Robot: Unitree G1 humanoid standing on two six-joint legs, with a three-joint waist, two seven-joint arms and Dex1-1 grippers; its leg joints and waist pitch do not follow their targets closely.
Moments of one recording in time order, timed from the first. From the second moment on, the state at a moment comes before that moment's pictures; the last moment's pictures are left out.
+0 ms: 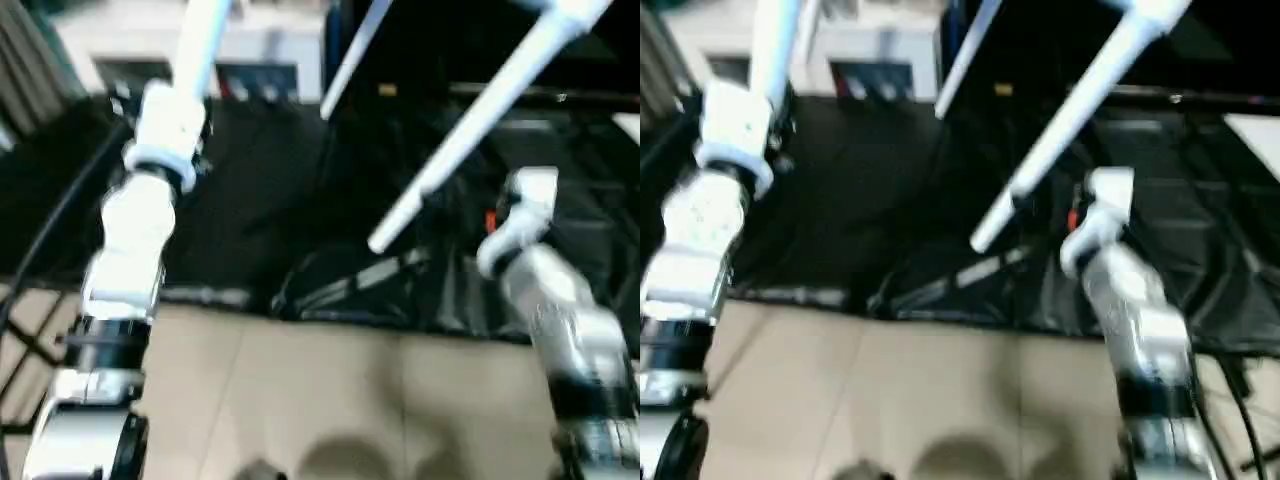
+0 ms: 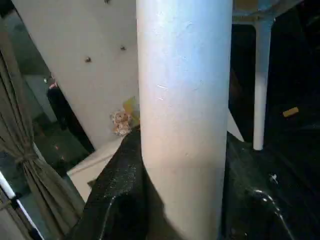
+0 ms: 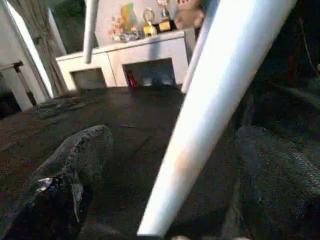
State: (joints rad) left arm -0.62 0.34 0.06 0.22 0.17 0.06 -0.11; right arm -0.57 -0.27 -0.15 0.43 0.42 0.25 0.39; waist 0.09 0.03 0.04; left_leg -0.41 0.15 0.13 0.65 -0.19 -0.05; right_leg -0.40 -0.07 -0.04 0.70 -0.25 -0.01
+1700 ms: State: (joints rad) left arm -0.68 0.32 0.14 0.78 0.06 -0.11 -0.08; right arm -0.72 -0.25 -0.15 0.82 0.29 -0.08 0.91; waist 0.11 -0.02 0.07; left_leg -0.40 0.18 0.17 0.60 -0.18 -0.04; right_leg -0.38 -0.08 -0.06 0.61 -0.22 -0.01
